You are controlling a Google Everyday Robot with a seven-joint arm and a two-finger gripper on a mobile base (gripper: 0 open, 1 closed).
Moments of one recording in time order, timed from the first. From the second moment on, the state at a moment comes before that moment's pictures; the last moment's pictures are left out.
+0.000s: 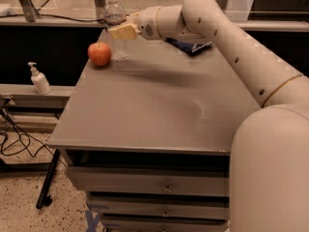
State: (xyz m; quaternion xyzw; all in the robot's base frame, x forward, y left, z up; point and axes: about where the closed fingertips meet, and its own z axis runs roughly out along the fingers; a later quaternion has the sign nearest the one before) arm 0.779 0.099 0.948 -0.45 0.63 0.31 0.54
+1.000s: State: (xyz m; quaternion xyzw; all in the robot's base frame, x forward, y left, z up) arm 0.778 0.099 0.921 -0.48 0.64 0.31 0.52
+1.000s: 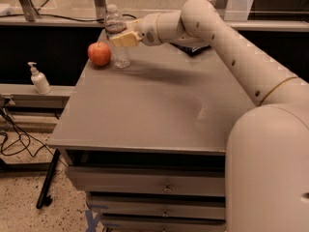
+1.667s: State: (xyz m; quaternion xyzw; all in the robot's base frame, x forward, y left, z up) arm 0.775 0.096 0.915 -0.49 0.64 0.30 0.51
